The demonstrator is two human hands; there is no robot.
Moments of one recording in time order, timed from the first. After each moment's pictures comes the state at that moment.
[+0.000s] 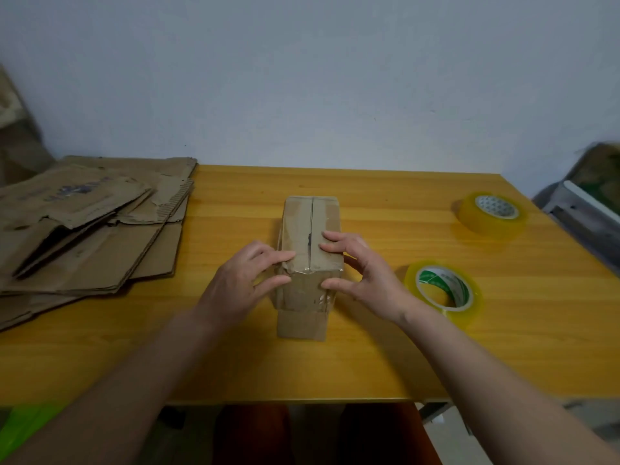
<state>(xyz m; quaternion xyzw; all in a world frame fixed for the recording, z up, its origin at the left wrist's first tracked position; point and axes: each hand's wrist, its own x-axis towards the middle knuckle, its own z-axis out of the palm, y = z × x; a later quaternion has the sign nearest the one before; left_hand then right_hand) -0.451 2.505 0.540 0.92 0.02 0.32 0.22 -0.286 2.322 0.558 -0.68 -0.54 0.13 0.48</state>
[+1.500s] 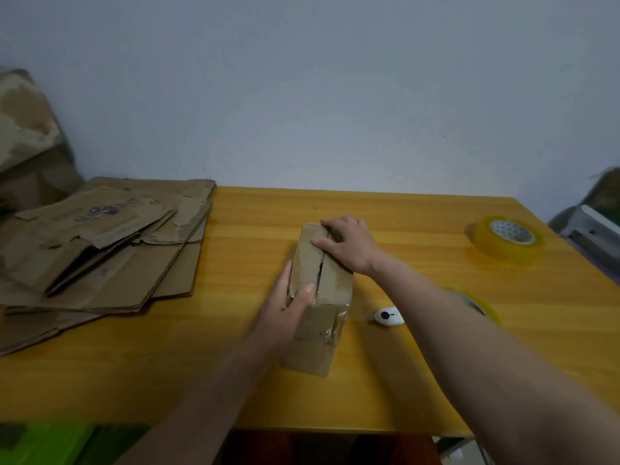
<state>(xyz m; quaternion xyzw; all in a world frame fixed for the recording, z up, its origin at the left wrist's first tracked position) -0.440 2.454 0.551 0.72 0.25 0.21 0.61 -0.255 2.413 0.601 -0.85 -0.46 0.07 0.25</state>
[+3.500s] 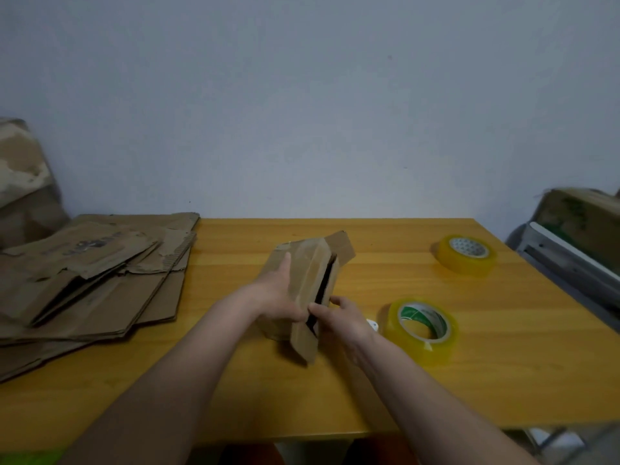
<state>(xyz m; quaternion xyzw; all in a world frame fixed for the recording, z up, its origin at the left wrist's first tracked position) -0.407 2.457 0.638 0.92 0.28 -0.09 0.27 -0.322 2.337 0.566 -0.73 -0.14 0.35 0.58</state>
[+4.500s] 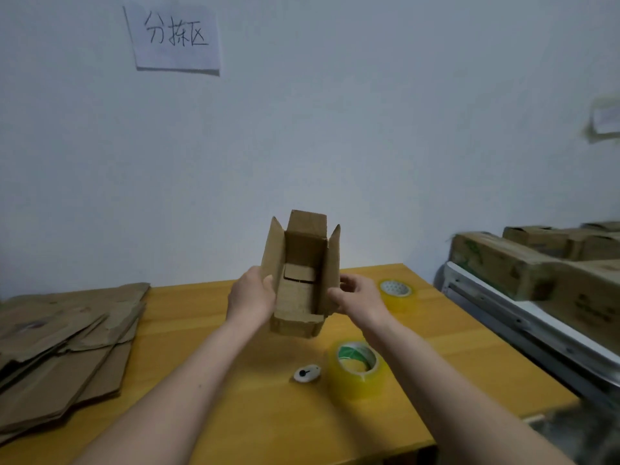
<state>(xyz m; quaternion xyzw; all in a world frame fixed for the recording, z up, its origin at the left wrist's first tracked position) -0.368 2.398 0.687 0.86 0.28 0.31 0.30 -0.295 2.236 0.686 -0.74 -0.25 0.07 0.61</state>
